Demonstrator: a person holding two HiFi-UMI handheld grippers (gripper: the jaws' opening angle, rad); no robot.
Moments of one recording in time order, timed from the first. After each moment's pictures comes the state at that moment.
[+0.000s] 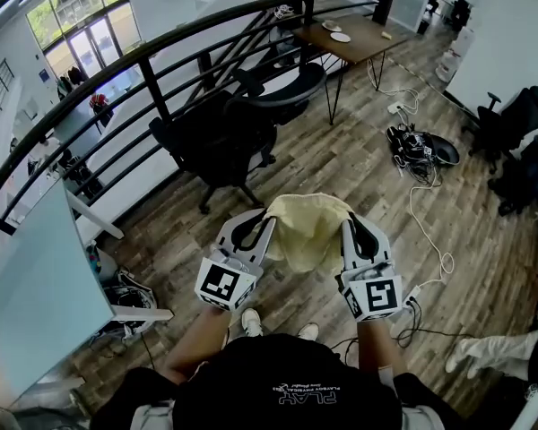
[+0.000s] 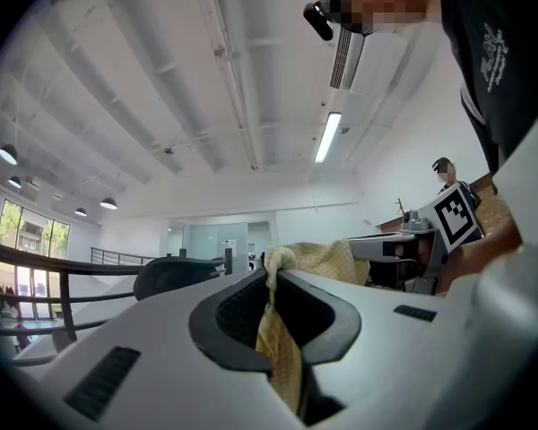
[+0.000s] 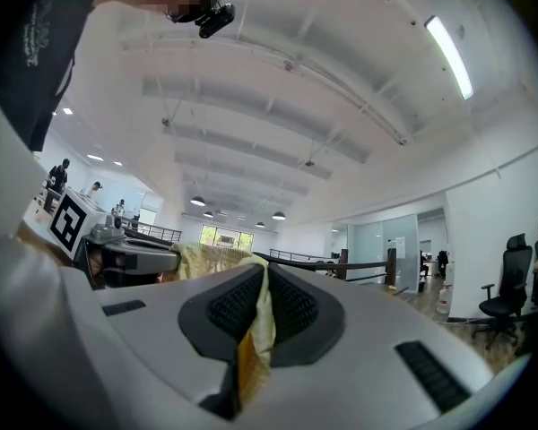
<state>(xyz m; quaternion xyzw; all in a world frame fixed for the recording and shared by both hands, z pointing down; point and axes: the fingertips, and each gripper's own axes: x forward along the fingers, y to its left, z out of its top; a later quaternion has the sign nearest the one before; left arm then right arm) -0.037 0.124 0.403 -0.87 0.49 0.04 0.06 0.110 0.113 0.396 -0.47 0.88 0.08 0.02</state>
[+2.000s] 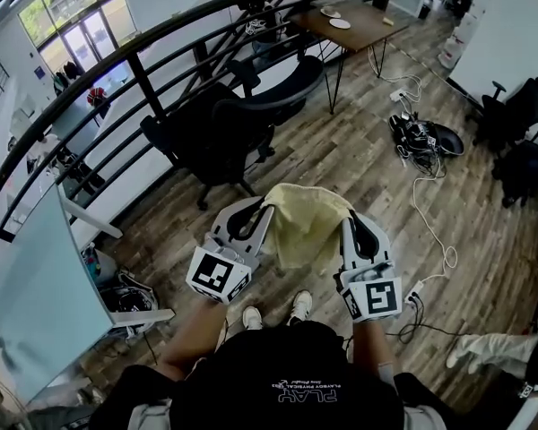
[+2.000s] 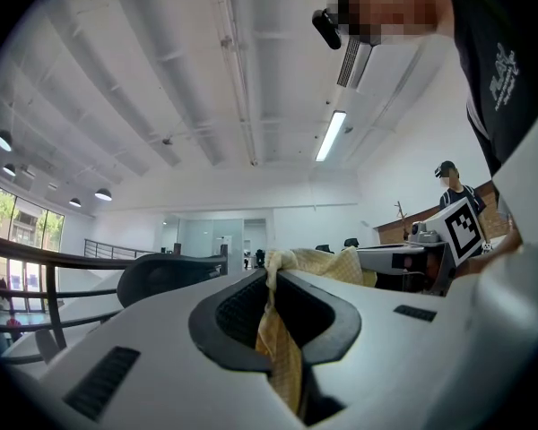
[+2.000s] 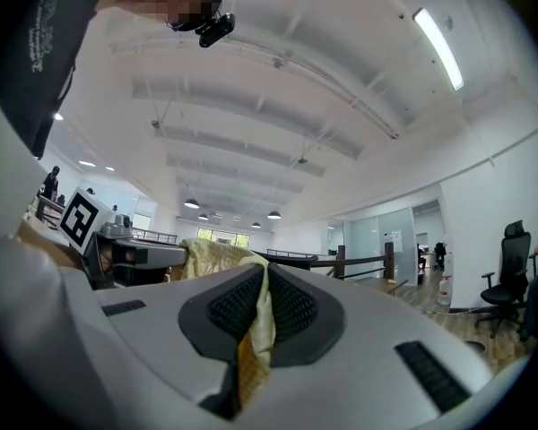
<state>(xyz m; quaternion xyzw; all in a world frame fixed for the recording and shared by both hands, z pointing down) -0.037 0.052 0.399 -0.88 0.47 0.04 0.04 0.110 0.056 0.408 -0.47 0.88 0.07 0.03</state>
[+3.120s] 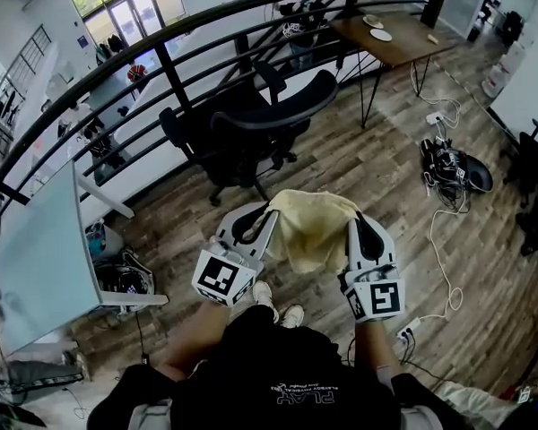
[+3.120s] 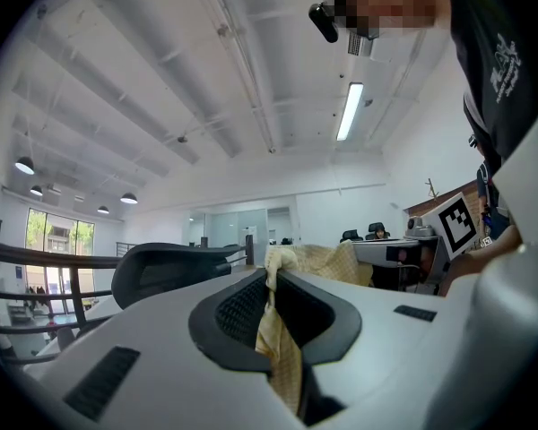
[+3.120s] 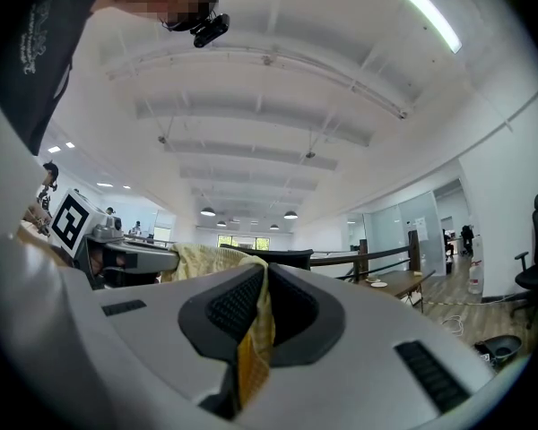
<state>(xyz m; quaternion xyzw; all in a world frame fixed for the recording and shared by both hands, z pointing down) 0.005 -0.027 0.424 -0.83 0.55 0.00 0.04 0.154 -0.058 0.428 -0.40 0.91 0.04 0.05</state>
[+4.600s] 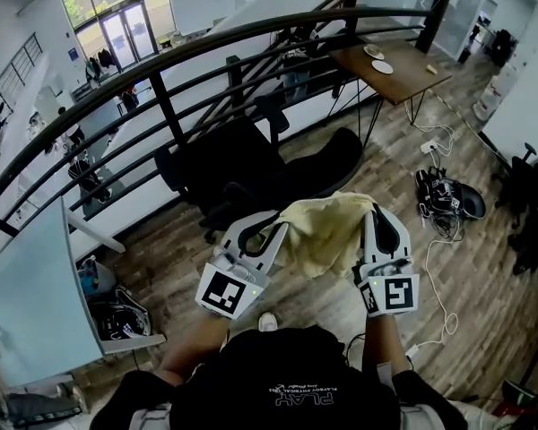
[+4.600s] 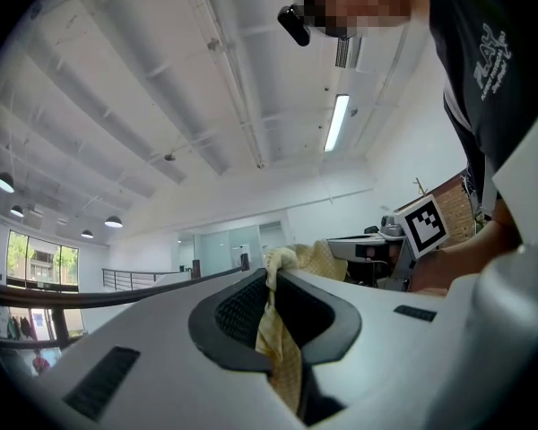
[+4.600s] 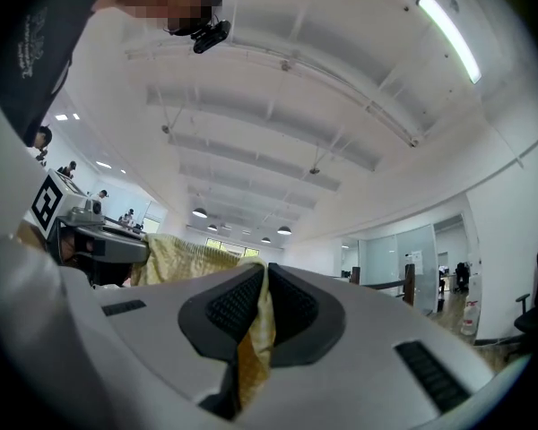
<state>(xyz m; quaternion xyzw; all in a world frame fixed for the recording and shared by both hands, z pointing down) -0.080 -0.141 0.356 -0.85 0.51 0.03 0.13 0.065 -0.204 0.359 -0.43 0.89 0.13 0.06</state>
